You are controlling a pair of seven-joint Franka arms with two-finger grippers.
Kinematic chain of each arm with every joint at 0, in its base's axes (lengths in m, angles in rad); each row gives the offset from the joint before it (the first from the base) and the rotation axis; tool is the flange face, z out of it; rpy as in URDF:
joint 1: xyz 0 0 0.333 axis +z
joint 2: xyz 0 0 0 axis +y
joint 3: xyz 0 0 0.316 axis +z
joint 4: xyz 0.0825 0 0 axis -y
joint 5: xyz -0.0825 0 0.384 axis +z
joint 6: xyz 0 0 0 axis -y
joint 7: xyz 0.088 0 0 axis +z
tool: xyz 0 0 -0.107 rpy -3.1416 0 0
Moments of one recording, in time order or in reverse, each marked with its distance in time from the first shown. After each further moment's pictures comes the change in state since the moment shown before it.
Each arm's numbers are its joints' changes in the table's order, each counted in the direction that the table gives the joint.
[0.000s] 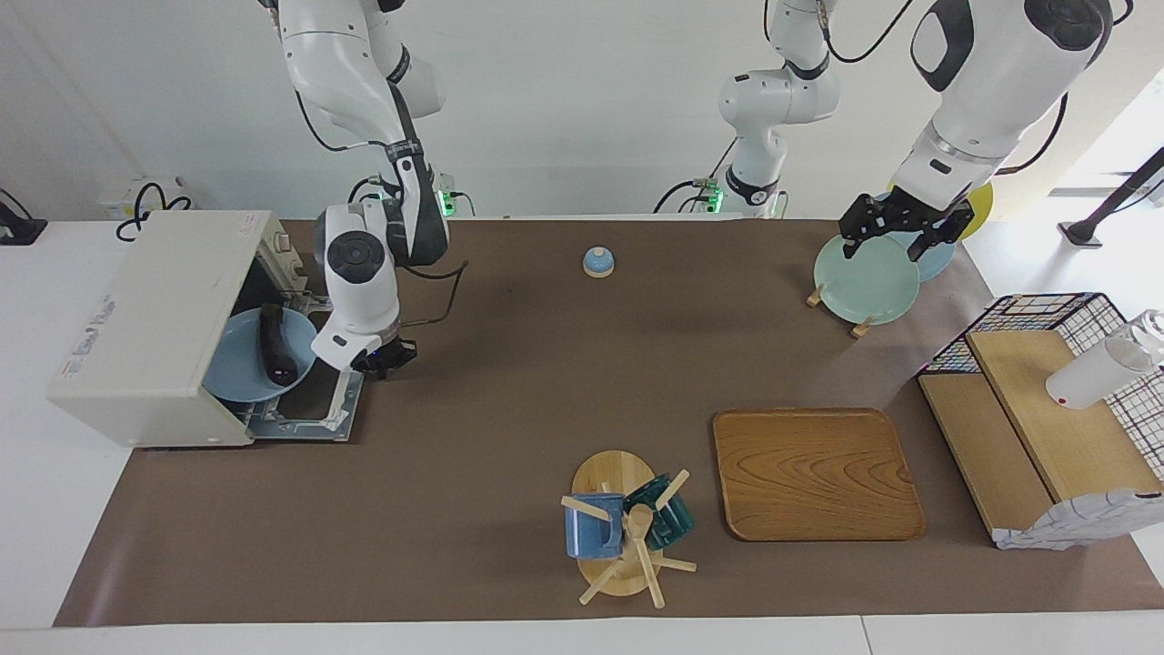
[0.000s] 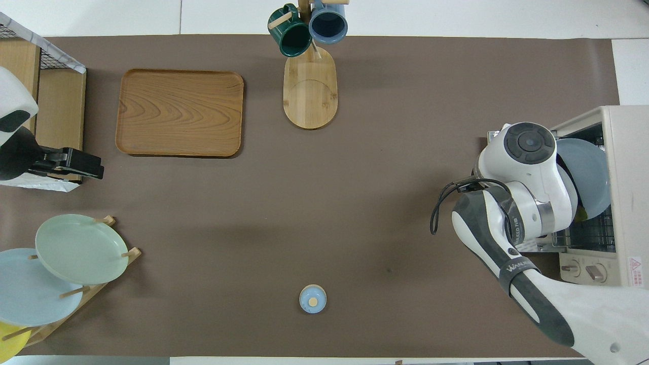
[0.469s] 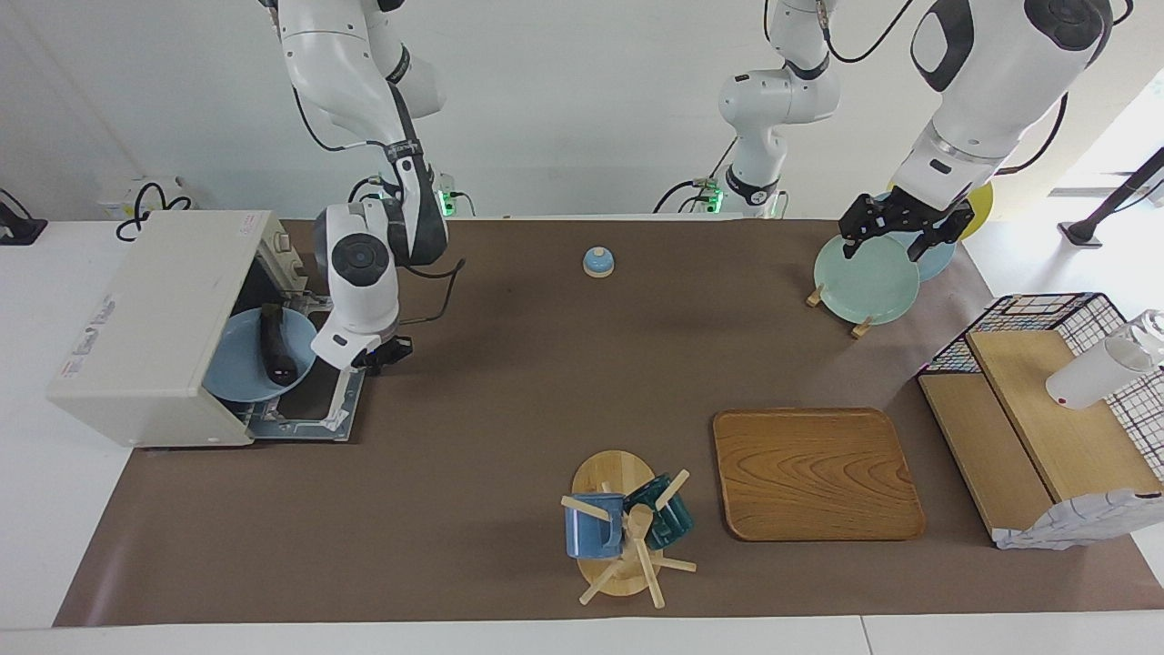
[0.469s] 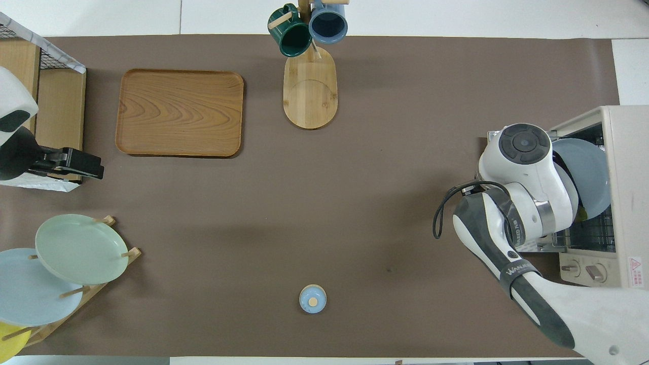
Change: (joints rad) left arm 0.000 0.000 0.000 0.000 0.000 0.000 0.000; right arm -0.002 -0.005 0.000 0.000 -0.083 -0.050 0.000
